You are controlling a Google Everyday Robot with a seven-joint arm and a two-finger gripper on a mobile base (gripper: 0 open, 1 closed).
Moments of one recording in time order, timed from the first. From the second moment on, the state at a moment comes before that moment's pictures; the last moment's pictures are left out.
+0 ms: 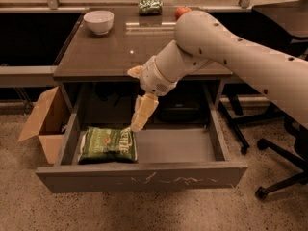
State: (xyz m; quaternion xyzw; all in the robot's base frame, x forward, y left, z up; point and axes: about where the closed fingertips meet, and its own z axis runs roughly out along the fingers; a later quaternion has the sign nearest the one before) arm 0.566 0.056 0.823 -0.71 0.61 0.21 0.29
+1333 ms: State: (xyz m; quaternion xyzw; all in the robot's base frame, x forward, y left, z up) arm 0.585 0.150 0.711 -0.74 0.57 0.26 0.23
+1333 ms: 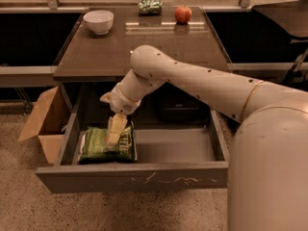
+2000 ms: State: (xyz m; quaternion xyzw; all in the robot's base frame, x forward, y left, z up) arm 0.597 0.184 0.655 -0.73 0.57 0.30 0.23
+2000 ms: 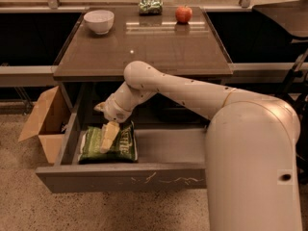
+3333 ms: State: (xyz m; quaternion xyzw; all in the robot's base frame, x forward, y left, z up) arm 0.594 0.198 0.628 -0.72 0.57 0.32 0.23
